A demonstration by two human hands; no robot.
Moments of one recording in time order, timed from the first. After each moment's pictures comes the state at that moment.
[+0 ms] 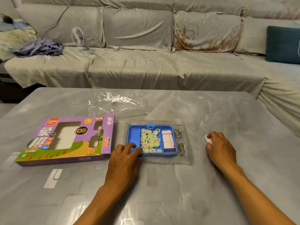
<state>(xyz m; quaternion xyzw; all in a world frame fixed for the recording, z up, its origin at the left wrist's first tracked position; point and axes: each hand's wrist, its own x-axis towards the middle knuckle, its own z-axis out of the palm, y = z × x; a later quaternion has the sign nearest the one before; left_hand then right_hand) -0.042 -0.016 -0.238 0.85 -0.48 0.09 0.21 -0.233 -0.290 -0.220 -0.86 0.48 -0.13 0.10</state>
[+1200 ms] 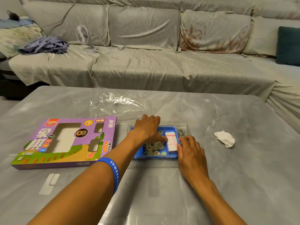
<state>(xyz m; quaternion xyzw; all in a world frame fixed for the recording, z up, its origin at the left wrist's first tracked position) 0.018 -0.152 -0.179 0.87 -0.49 -0.09 0.06 -0.160 -0.215 -0.238 -0.91 0.35 -0.16 0.14</state>
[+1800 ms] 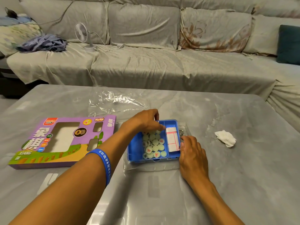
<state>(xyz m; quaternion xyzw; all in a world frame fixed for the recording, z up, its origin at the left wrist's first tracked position) 0.040 -0.157 -0.156 0.85 -0.44 -0.22 0.19 -0.165 -0.215 -0.234 -0.90 0.36 -0.16 0.16</state>
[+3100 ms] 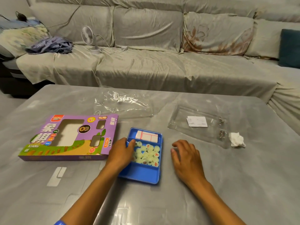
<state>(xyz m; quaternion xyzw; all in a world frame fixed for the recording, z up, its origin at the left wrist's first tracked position) 0.002 -0.038 -0.222 0.88 -0.19 -0.20 0.39 -0.166 -0.195 -0.238 -0.93 0.29 -0.20 0.15</state>
